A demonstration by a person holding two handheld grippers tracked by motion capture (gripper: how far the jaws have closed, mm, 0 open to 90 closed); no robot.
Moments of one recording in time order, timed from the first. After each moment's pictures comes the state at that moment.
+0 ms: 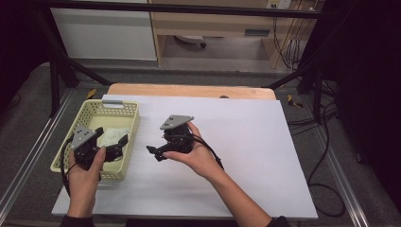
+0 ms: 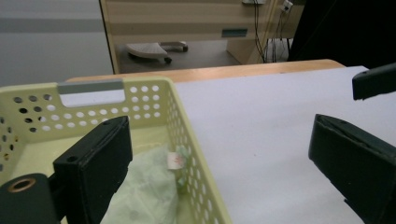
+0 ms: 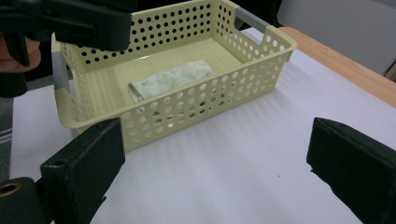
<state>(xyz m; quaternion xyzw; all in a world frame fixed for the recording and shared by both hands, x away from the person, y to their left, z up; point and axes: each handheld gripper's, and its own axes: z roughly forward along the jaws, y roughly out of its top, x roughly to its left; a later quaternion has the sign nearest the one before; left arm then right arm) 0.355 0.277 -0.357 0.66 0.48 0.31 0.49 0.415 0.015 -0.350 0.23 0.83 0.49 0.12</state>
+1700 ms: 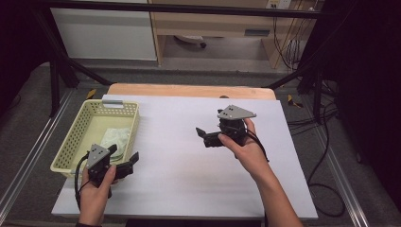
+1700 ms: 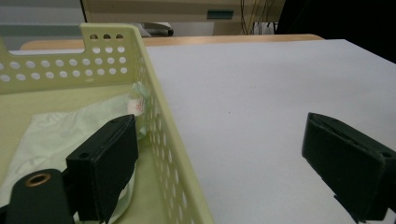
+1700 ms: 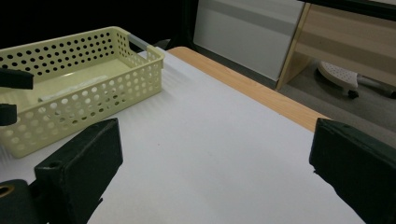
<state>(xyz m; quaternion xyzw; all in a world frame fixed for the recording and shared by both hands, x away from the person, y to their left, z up) 0.334 0.260 -0.404 0.67 0.48 0.27 0.49 0.412 -0.117 -0.317 0.31 0.77 0.50 0.24</state>
